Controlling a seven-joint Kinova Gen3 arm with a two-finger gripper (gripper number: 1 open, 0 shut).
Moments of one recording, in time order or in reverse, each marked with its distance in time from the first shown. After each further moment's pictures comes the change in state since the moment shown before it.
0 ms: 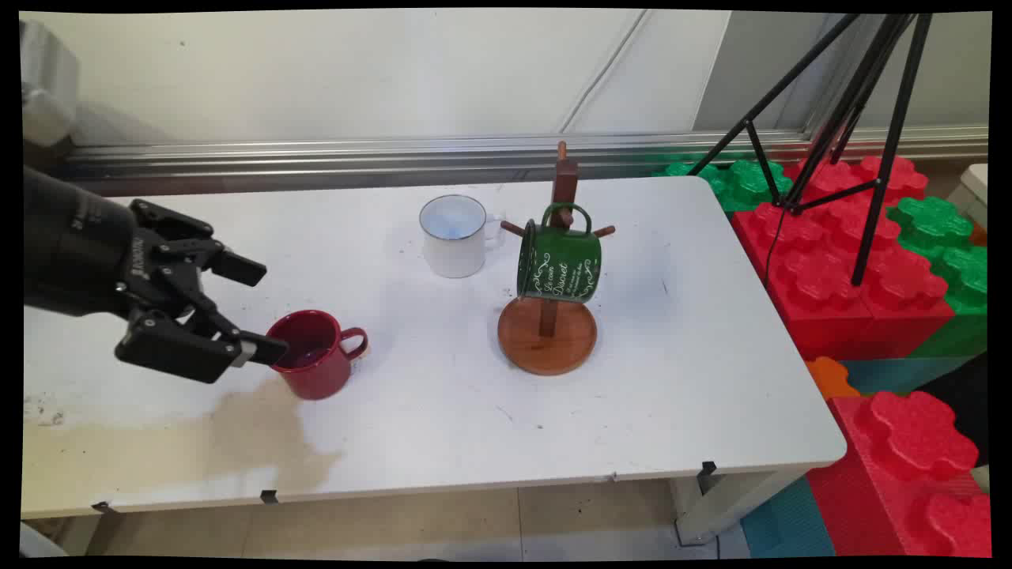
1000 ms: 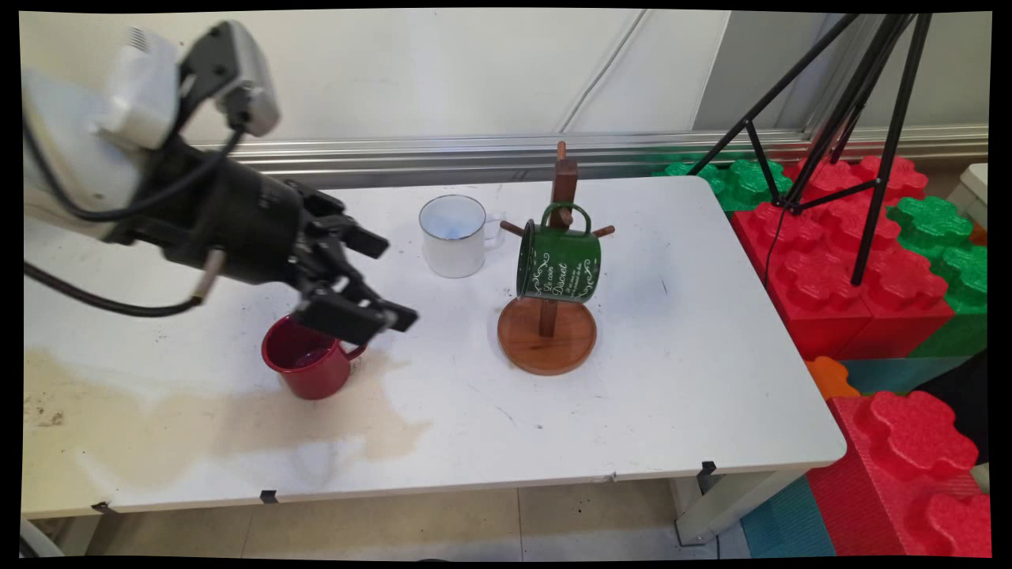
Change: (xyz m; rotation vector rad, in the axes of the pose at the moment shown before) arm 0.057 0.000 0.073 -0.025 0.078 0.073
